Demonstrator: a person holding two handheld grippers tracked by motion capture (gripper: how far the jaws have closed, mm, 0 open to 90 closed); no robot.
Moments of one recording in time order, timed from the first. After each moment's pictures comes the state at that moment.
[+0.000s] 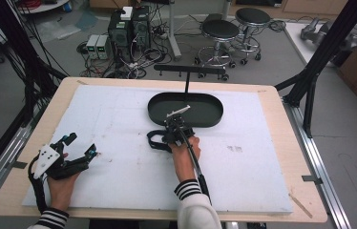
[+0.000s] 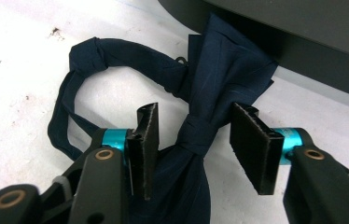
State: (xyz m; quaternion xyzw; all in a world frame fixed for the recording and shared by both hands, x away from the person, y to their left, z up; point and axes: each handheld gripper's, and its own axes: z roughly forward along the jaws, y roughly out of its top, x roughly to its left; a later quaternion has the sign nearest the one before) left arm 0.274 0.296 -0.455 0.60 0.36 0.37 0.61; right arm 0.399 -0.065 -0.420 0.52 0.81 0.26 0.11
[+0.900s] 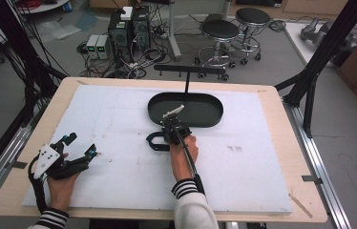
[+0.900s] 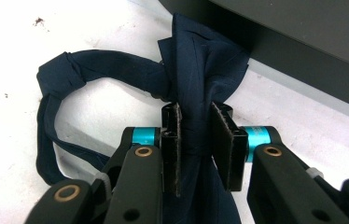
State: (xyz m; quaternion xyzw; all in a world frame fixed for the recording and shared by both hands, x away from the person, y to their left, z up) left arm 0.274 0.296 -0.455 0.60 0.36 0.37 0.61; right arm 0.401 -0.054 -0.421 0.51 0.82 0.22 0.13
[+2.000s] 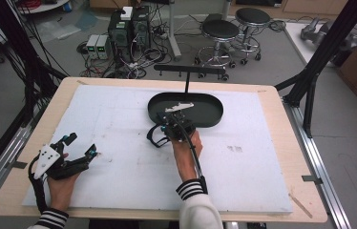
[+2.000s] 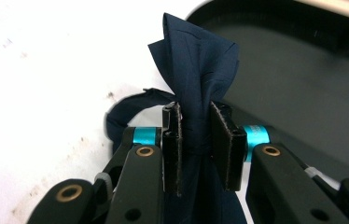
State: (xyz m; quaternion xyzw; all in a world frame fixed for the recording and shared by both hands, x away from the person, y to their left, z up) left arm 0.274 0.296 -0.455 0.60 0.36 0.38 0.61; right arm 0.383 -0.068 -0.384 0.43 0.80 0.37 0.18
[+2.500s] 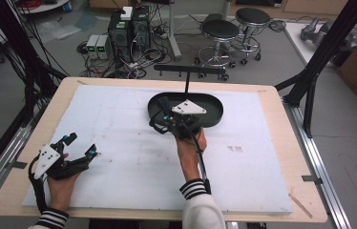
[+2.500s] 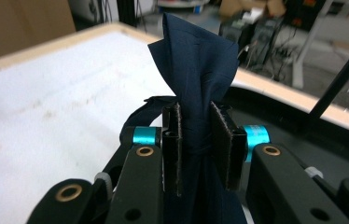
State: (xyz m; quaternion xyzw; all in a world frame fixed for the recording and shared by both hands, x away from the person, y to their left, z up) left arm 0.274 0.295 -0.455 0.60 0.35 0.38 0.61; right arm 0.363 -0.084 -0.361 0.37 0.74 0.49 0.27
